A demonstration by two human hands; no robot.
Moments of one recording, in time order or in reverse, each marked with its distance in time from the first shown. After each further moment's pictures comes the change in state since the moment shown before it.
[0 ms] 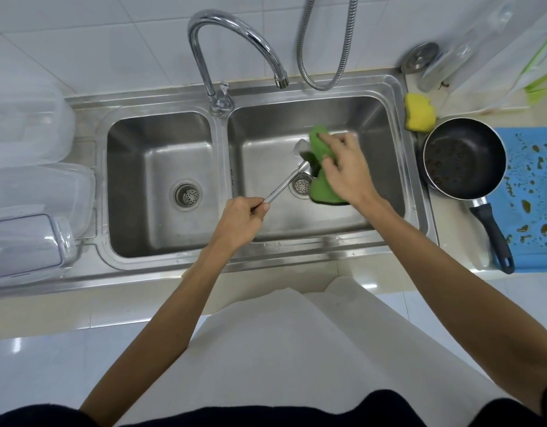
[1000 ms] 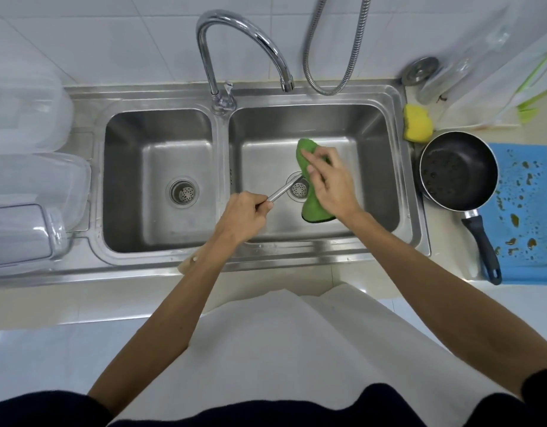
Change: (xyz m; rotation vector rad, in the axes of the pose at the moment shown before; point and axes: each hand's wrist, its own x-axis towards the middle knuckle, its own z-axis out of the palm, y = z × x) left_hand 0.008 0.005 0.000 -0.005 -0.006 0.039; right_hand -0.006 0.017 0.033 0.008 0.035 -0.205
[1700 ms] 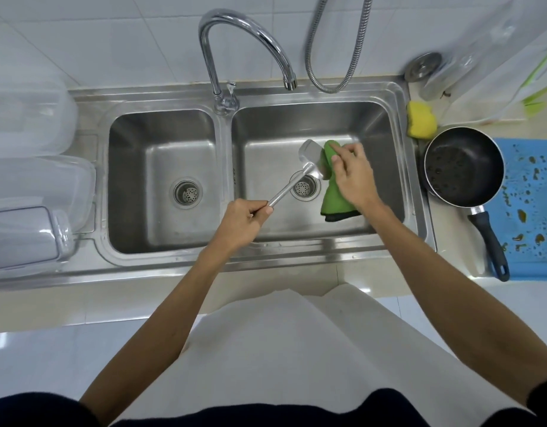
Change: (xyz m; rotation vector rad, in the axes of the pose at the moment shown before) left_hand -0.013 -0.021 0.002 -0.224 0.005 0.043; right_hand 0.007 0.007 -0.025 -0.011 -0.007 0.262
